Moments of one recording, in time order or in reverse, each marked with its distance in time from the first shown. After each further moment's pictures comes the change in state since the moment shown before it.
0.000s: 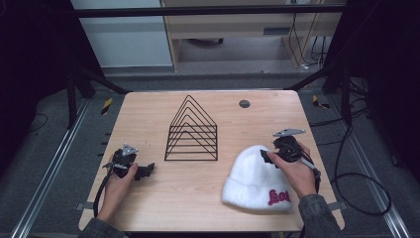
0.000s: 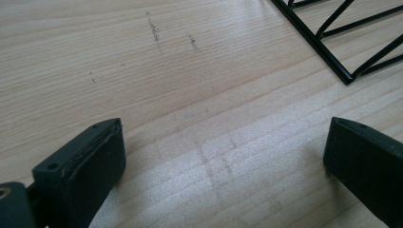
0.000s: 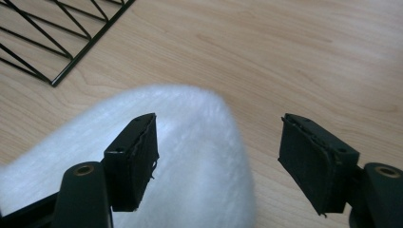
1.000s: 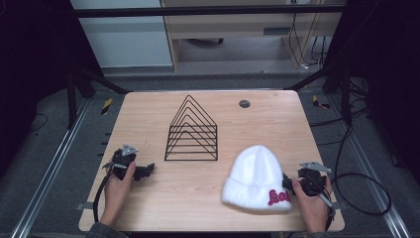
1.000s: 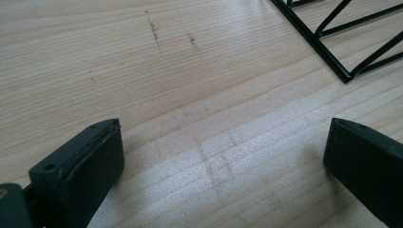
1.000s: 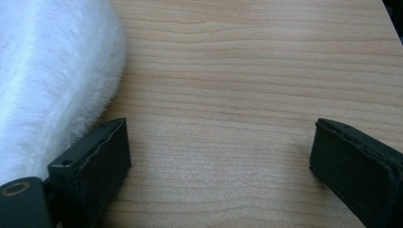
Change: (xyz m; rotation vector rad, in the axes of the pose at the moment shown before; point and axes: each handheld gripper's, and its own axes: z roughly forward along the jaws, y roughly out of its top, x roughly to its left) left arm 0.001 -0.001 0.000 -0.002 -0.008 -0.003; right arm -0.031 -0.118 0.000 -0.052 -0.209 0.249
